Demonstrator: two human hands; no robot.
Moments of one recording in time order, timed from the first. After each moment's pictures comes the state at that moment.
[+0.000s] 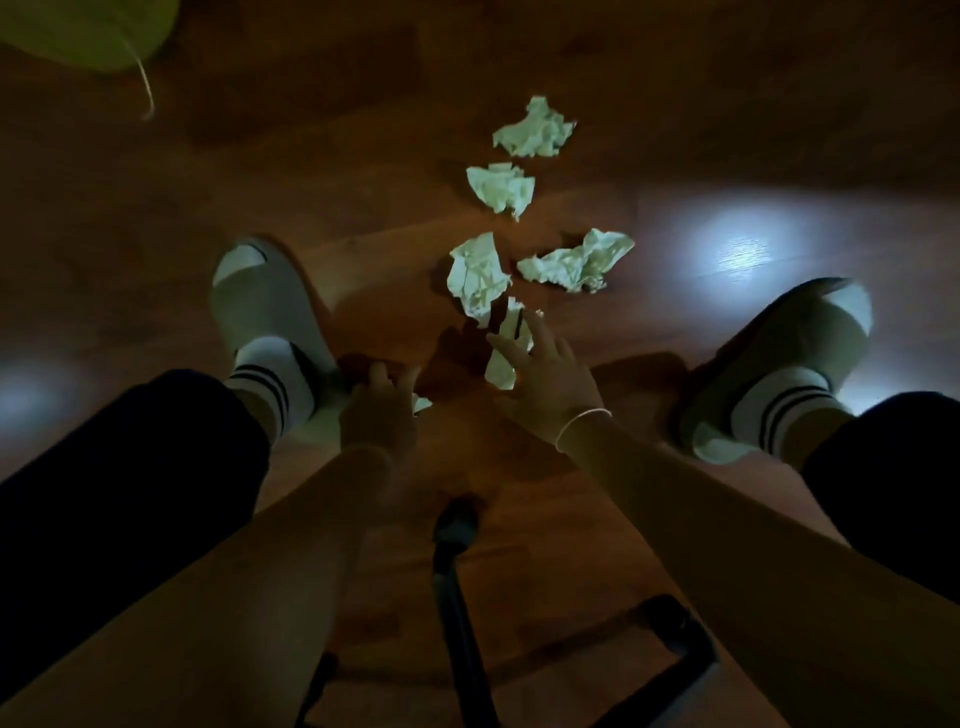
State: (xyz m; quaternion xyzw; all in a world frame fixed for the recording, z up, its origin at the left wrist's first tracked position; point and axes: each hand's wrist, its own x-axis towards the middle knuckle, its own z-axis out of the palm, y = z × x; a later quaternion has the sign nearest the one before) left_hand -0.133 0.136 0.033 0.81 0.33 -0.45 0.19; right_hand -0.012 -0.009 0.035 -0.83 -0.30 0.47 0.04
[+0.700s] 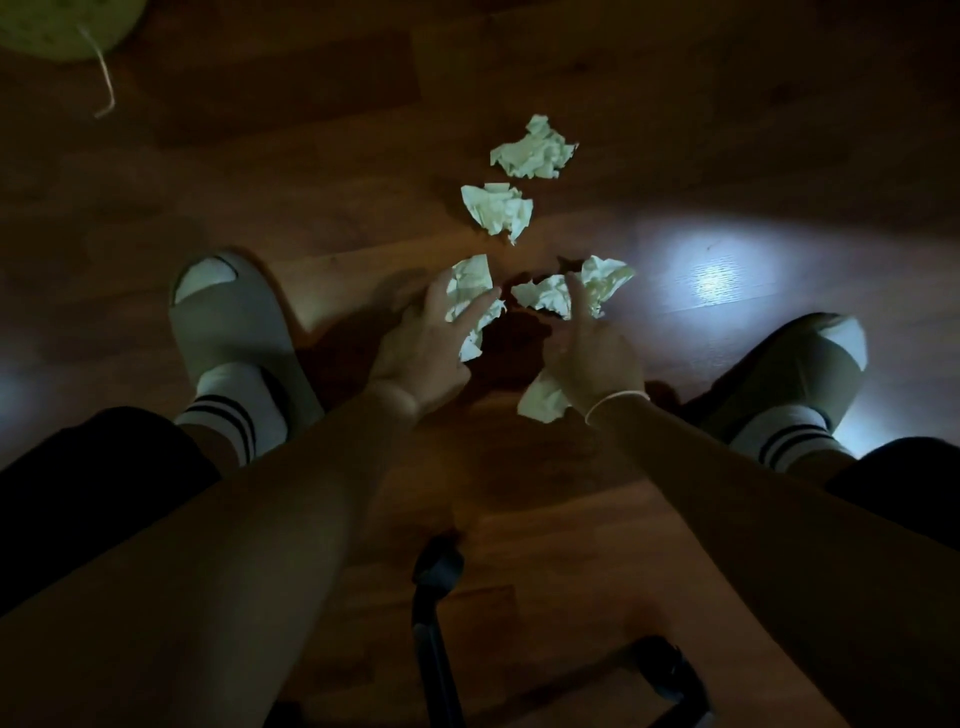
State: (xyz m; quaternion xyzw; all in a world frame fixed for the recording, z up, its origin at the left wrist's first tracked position) left_hand -0.048 0.150 0.008 0.91 0.16 -0.29 0.24; right_hand 0.041 -0.007 0.009 -0.92 -0.17 0.34 0.10
